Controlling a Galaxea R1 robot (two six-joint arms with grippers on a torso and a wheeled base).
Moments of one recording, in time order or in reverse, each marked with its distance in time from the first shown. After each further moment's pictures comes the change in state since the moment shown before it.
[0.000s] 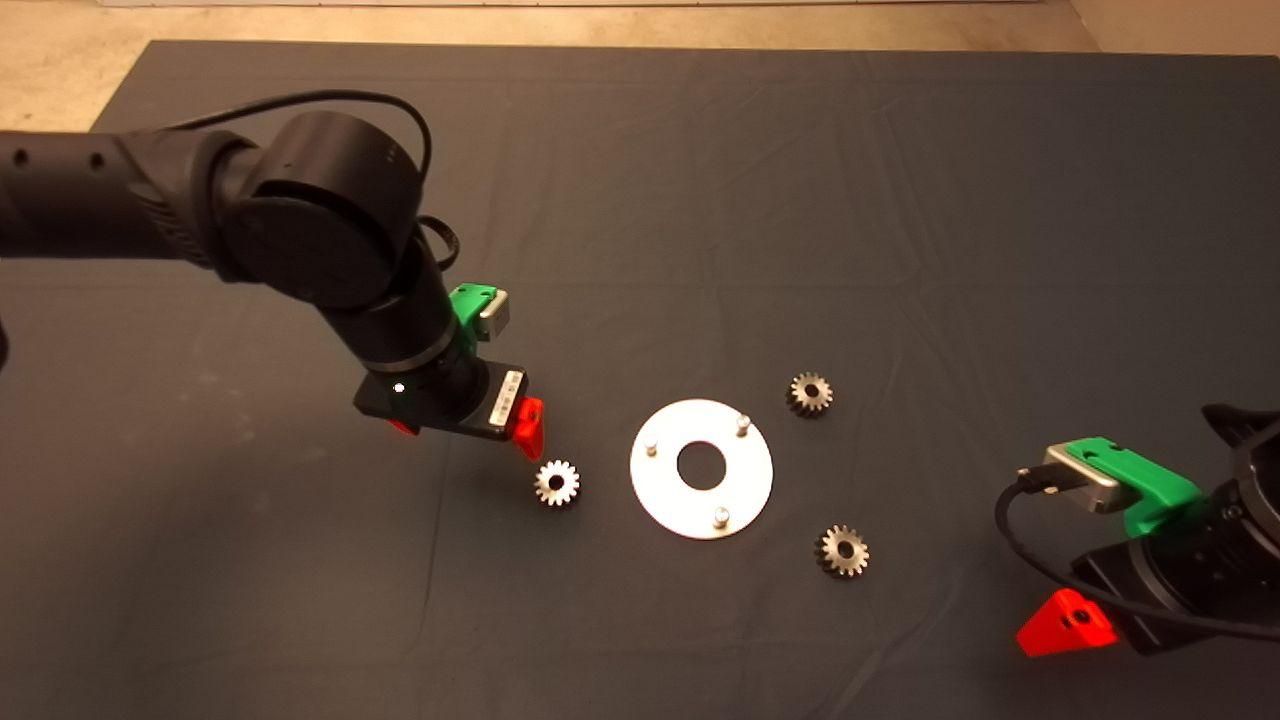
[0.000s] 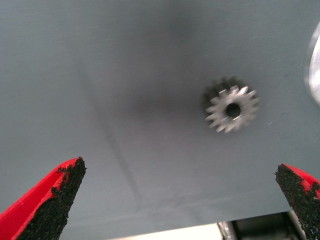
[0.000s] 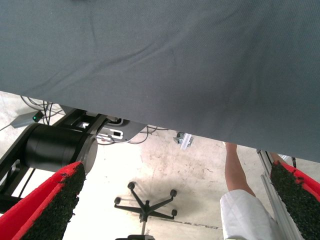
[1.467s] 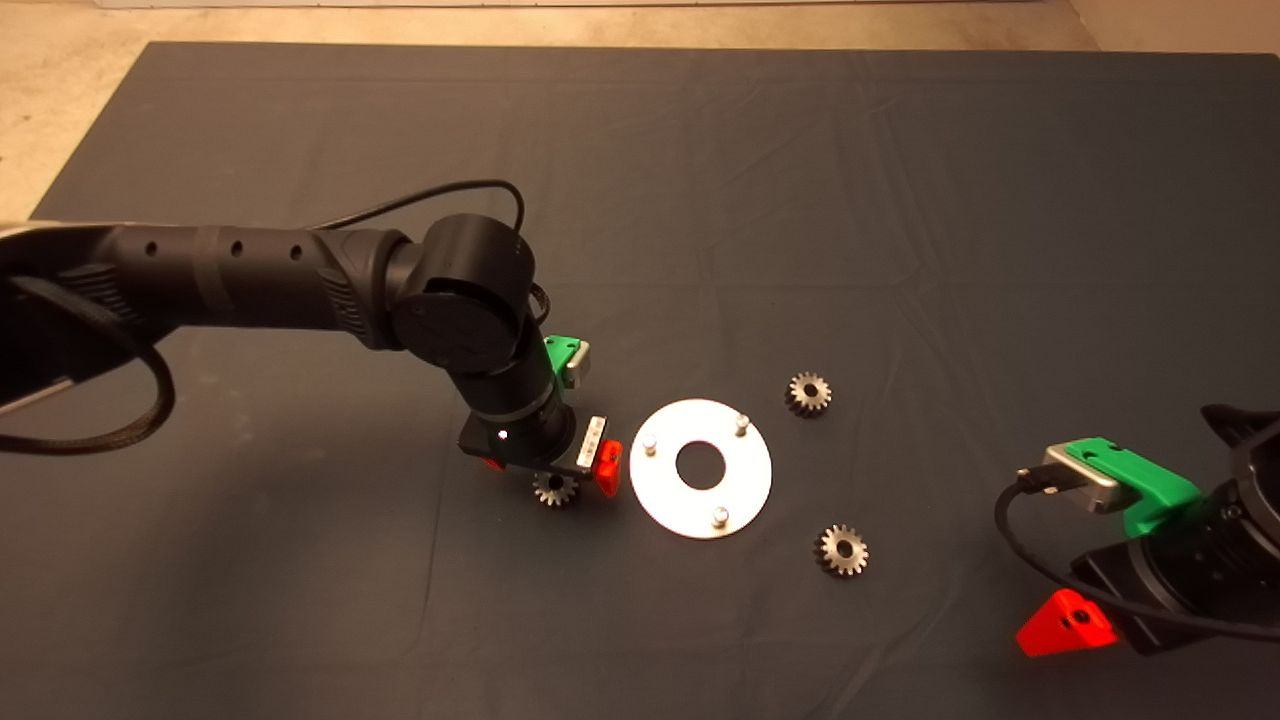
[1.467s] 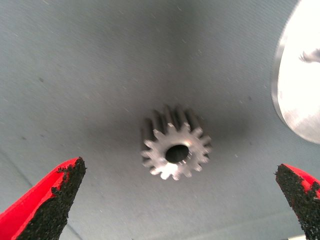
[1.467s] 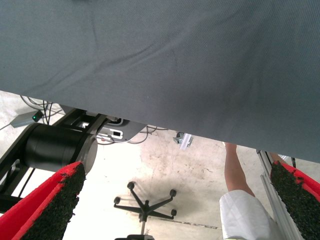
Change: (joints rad) left arm 0.136 0.111 -0.074 0.136 -0.049 0.002; right arm 0.000 0.002 0.000 0.000 0.000 0.000
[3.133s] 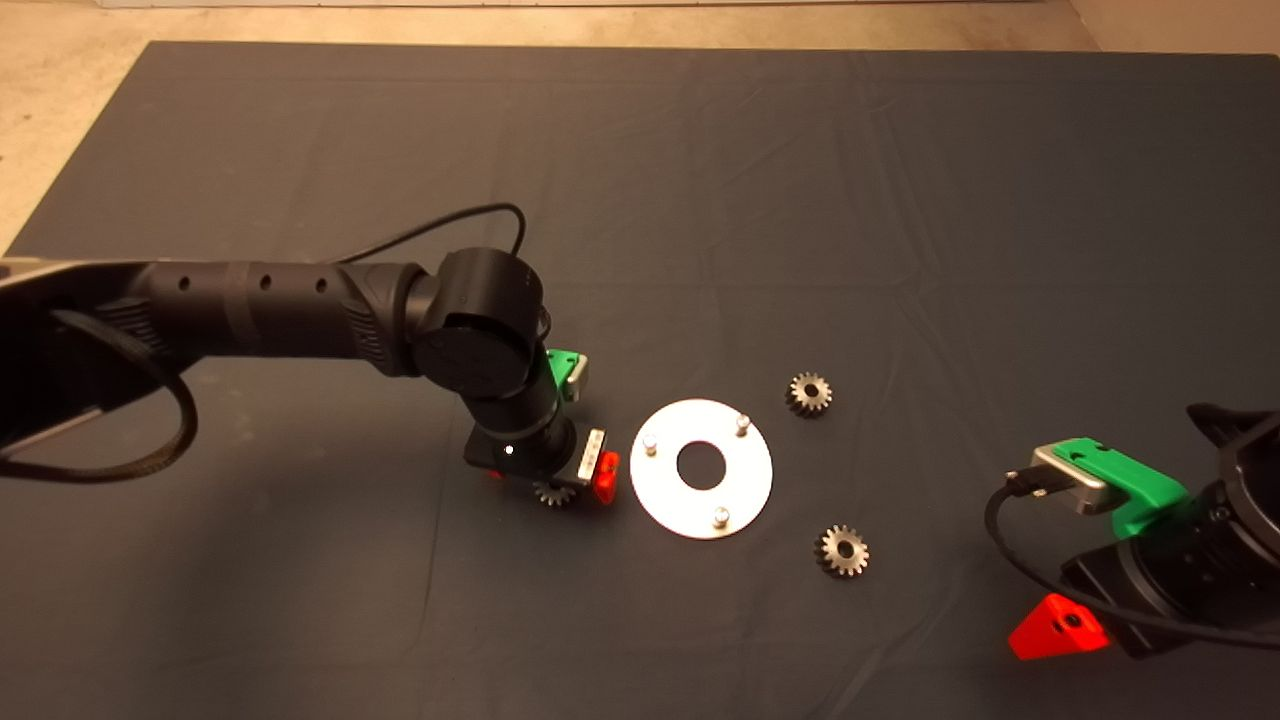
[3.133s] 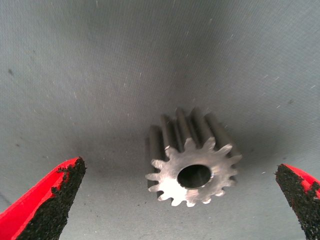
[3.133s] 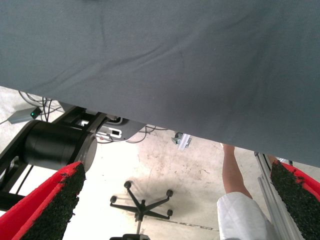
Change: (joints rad) left arm 0.081 0.011 -0.023 0.067 0.032 0.001; right arm 0.000 0.026 0.000 0.000 0.000 -0.004
